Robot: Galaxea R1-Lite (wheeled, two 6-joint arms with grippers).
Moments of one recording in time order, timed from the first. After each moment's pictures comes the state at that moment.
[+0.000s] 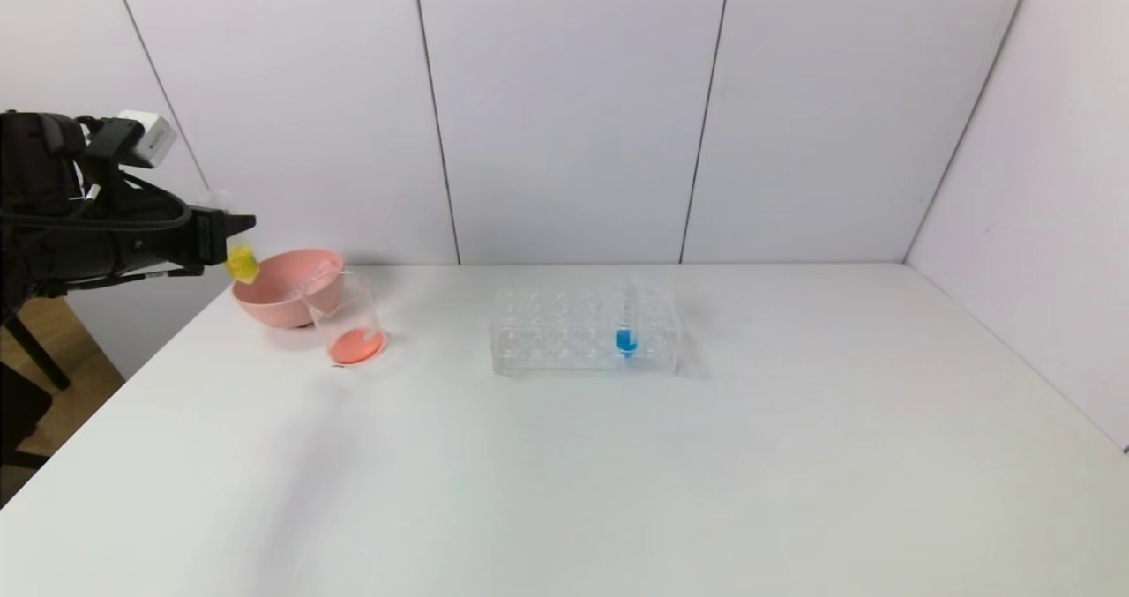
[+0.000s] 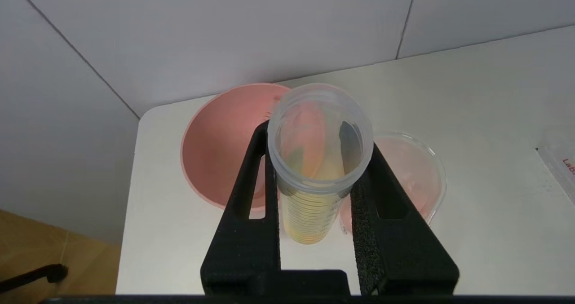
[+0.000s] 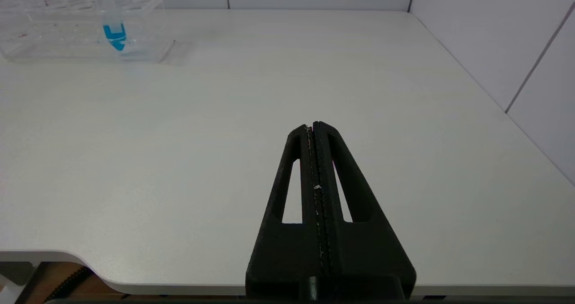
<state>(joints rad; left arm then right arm) 0.23 1.75 -1.12 -0.40 -0.37 0.20 0.00 0.00 0.00 0.00 0.00 0.00</state>
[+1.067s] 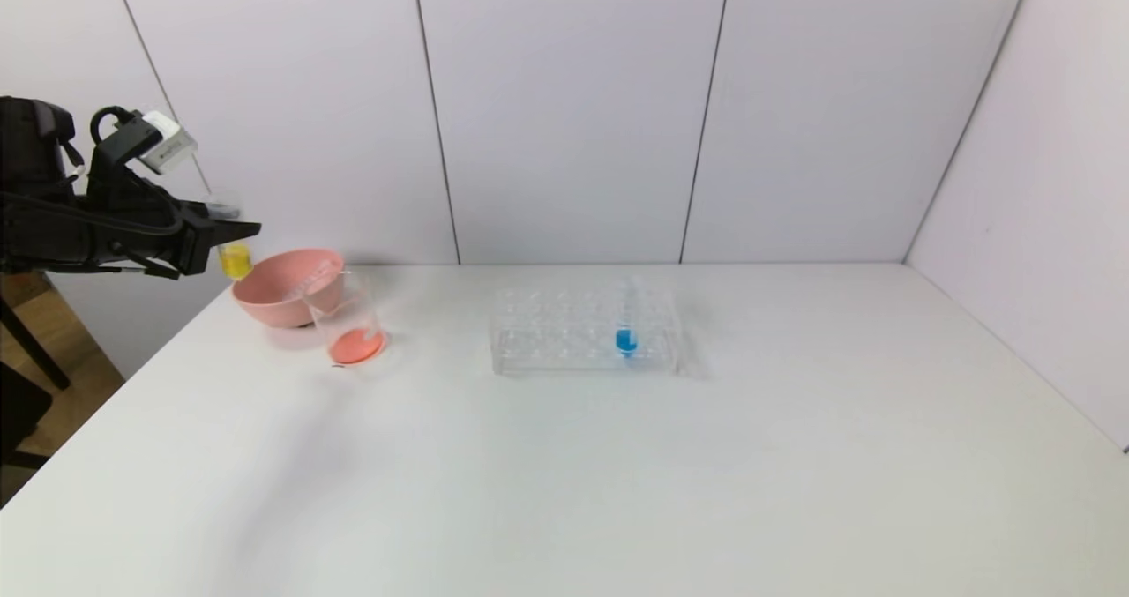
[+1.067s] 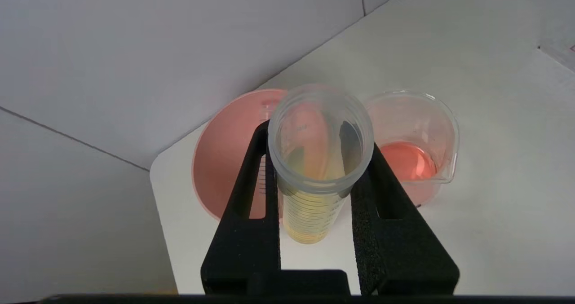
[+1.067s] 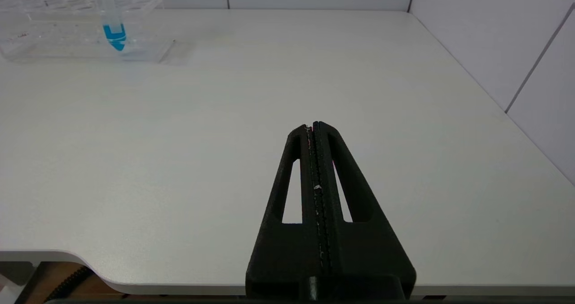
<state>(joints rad) 0.30 1.82 -1.32 -0.12 -0.62 0.61 0.00 0.00 0.00 0.00 0.00 0.00</state>
